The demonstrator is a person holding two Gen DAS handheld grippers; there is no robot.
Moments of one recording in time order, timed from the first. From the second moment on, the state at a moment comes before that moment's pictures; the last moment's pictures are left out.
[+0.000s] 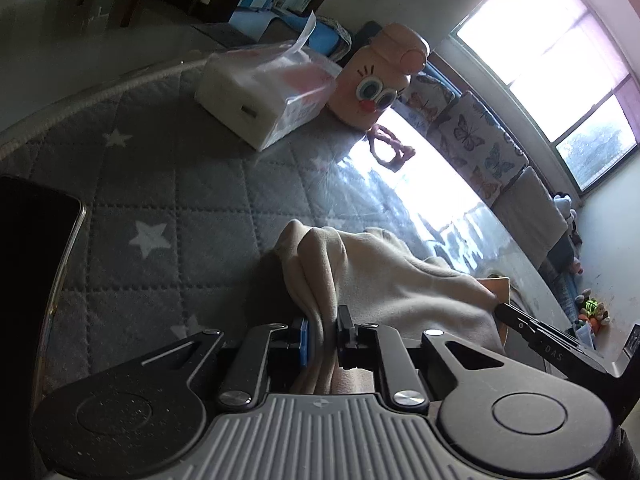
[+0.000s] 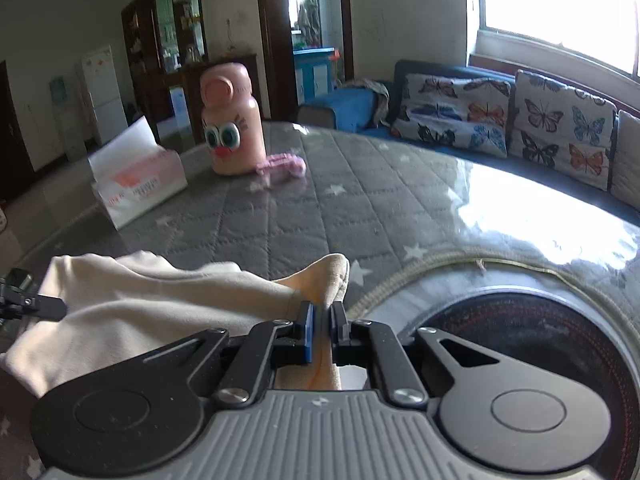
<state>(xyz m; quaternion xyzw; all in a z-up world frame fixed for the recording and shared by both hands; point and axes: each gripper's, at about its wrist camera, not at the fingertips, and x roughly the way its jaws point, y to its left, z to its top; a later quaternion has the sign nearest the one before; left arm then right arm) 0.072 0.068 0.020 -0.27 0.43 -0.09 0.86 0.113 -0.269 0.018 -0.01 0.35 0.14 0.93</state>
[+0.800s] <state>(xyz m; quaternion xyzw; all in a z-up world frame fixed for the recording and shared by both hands) 0.075 0.085 0.018 -0.25 0.44 -0.08 0.86 0.117 -0.252 0.010 -0.04 0.35 0.16 0.92</state>
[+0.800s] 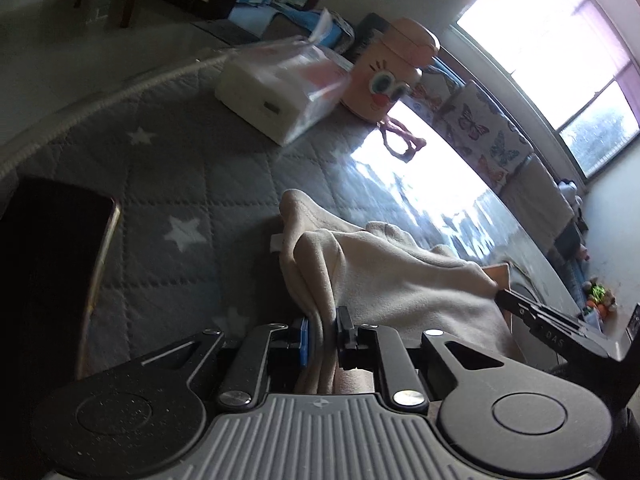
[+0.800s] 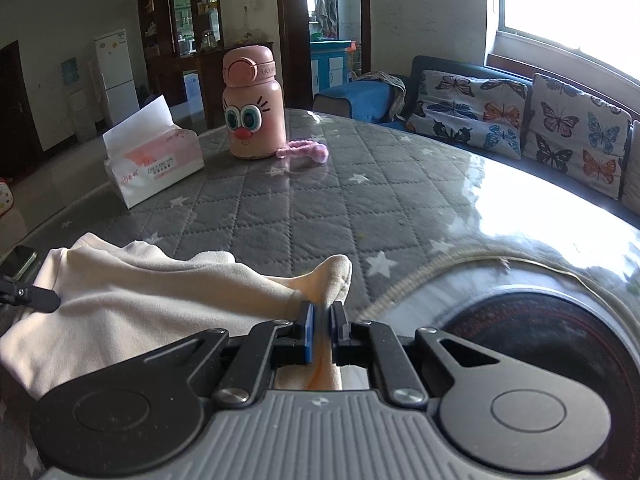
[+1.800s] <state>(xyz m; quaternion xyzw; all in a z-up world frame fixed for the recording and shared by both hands) 0.136 0.026 0.033 -0.19 0.41 -0.14 0.88 0.152 -0.200 0.012 -0.02 0.36 0.24 0.90</state>
